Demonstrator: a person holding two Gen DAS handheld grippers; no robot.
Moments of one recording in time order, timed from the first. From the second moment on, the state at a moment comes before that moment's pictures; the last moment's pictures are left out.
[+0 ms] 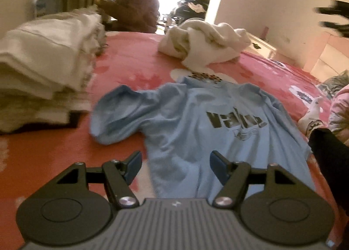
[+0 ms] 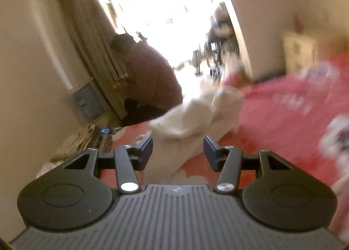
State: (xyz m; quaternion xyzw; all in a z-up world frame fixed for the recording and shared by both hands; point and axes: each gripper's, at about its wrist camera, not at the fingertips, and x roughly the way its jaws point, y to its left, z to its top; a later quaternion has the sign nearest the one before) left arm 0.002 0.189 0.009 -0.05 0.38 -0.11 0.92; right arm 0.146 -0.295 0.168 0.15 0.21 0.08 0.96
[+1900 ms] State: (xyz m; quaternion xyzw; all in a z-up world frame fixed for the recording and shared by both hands) left arm -0.066 0.242 -0.037 0.00 0.53 -0.12 0.84; right arm 0.010 -0.004 -0.002 0.01 0.41 0.29 0.86
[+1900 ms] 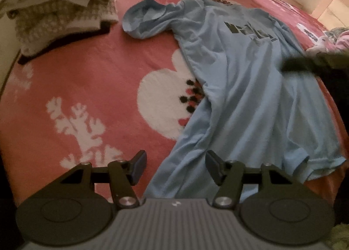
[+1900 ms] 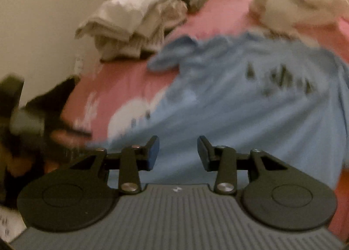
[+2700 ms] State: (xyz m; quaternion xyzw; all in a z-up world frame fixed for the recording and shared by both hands) left arm -0.077 0.260 -0.048 -0.04 0.50 -0.16 0.85; right arm 0.211 0.109 -0.055 -0.06 0.40 0.26 0.88
